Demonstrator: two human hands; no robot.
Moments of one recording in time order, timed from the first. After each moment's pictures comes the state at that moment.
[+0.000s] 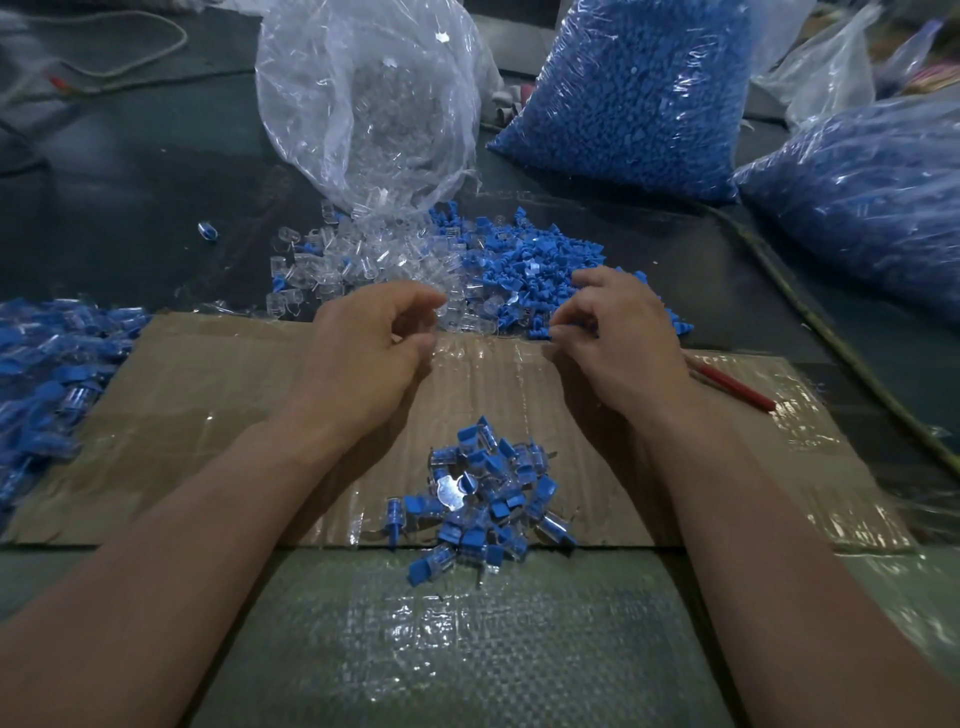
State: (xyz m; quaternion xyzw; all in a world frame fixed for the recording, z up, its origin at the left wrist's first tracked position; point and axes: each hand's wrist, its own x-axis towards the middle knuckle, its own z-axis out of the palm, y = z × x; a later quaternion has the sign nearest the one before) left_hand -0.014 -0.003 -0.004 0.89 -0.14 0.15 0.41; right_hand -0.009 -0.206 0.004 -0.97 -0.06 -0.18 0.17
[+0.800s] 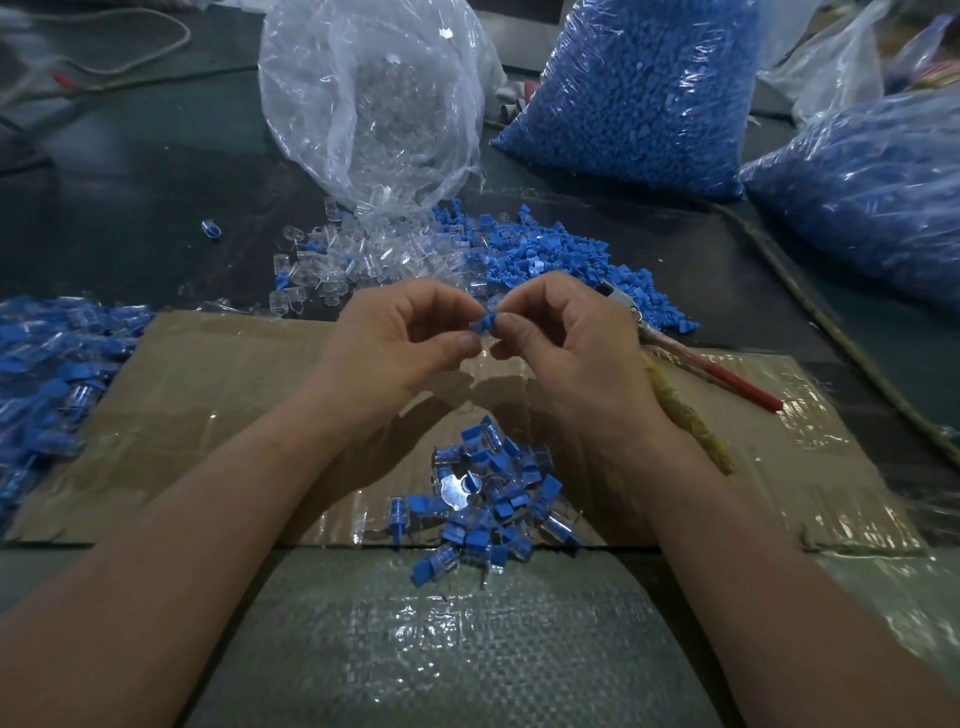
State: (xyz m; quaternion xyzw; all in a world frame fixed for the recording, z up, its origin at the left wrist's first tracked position) left_hand -0.026 -0.012 0.009 0.74 -0.16 -0.03 0.66; right_hand -0.040 -0.164 0.015 -0.86 -0.13 -0.12 0.48
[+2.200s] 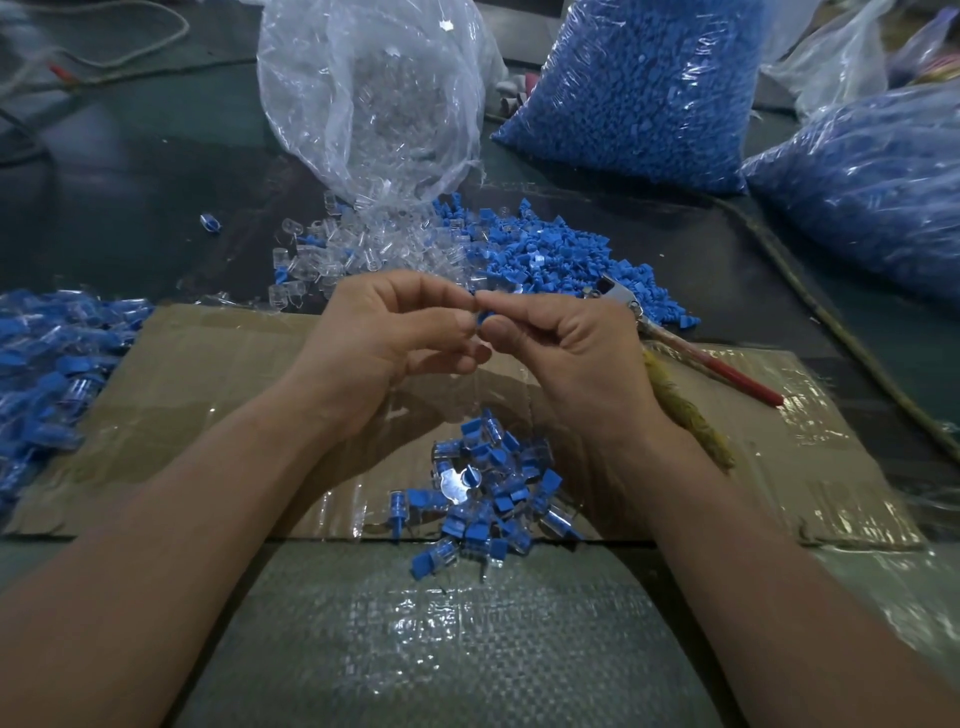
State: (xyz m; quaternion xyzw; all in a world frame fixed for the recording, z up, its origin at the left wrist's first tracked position) left_hand -0.022 -0.006 0.011 0.62 -0.11 -0.11 0.77; right_hand -0.041 -0.163 0.008 -0.82 -0.18 -0.15 0.53
